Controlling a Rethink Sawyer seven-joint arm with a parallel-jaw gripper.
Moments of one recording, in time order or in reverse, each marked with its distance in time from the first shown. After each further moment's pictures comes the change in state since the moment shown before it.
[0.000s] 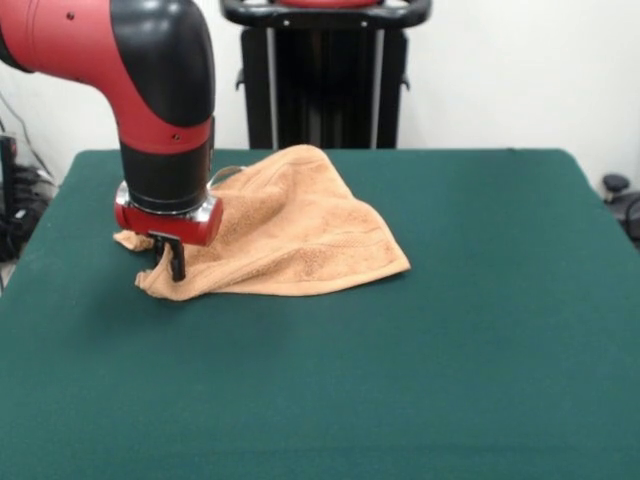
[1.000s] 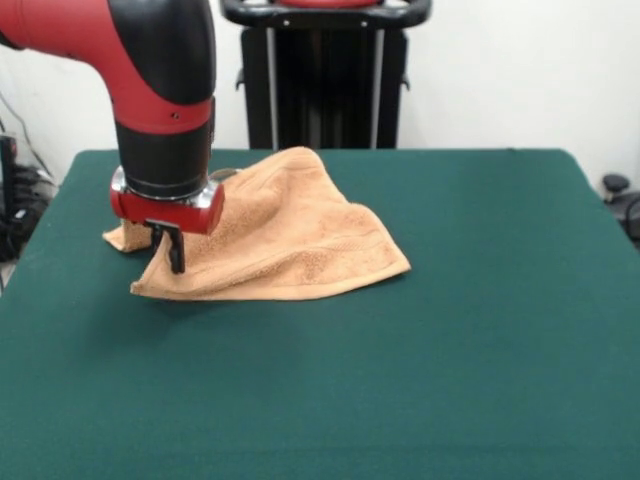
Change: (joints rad) arm 0.008 -0.058 0.025 -0.011 0.000 0.063 0.000
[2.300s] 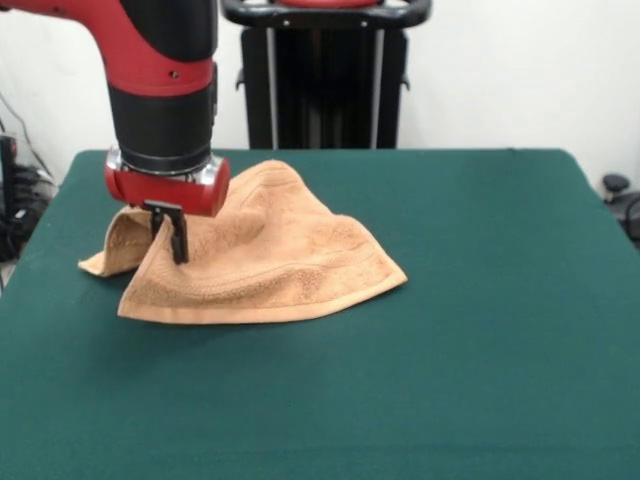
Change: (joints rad) arm -0.012 -0.067 0.065 -0.010 -0.003 0.059 0.000
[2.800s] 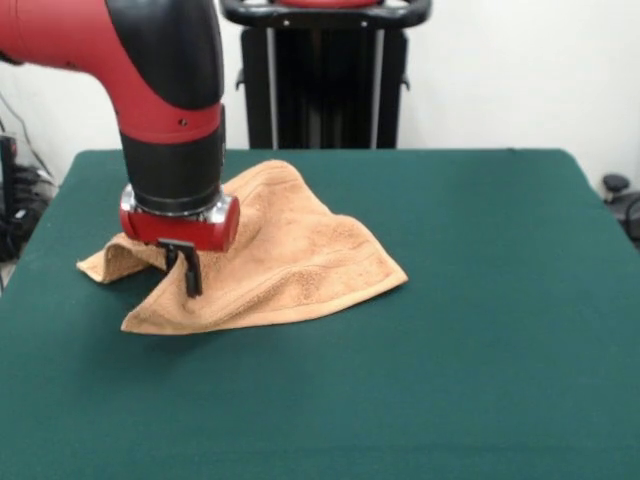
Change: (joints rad) arm -0.019 0.085 0.034 -0.042 0.000 -0.036 0.000
